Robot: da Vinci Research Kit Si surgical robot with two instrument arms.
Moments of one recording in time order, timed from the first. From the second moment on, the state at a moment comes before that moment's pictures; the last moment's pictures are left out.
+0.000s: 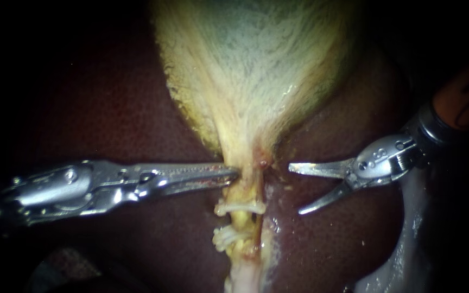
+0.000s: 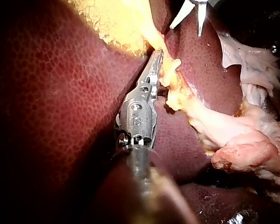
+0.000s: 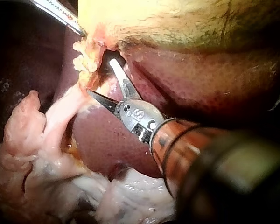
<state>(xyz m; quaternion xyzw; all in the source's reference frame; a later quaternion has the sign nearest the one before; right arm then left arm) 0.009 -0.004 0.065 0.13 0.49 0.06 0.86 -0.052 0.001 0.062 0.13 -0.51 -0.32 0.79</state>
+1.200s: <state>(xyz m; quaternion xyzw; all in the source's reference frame) 0.015 -0.012 0.075 0.21 0.46 0.05 0.86 -0.045 0.003 0.057 0.13 -0.50 -0.34 0.79</state>
